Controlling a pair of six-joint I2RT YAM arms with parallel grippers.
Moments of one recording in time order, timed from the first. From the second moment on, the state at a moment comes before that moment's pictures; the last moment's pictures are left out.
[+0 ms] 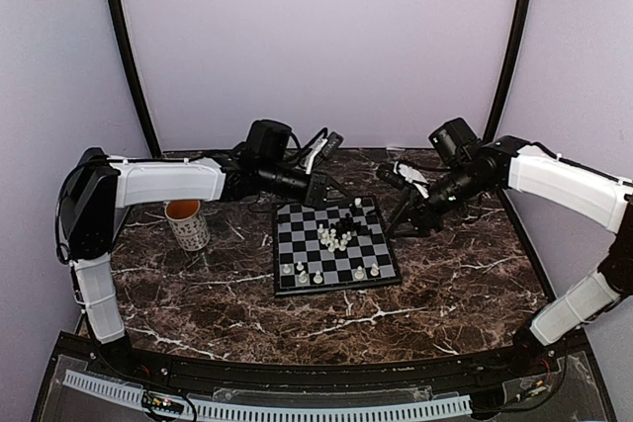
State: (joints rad) left arm -0.76 1.90 1.42 0.04 0.77 -0.32; right arm 0.58 1.45 1.21 -0.80 -0.63 -0.48
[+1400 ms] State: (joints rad) left arm -1.04 2.54 2.34 -0.87 0.09 0.18; right arm 0.21 1.43 0.84 -0.50 -0.43 -0.39
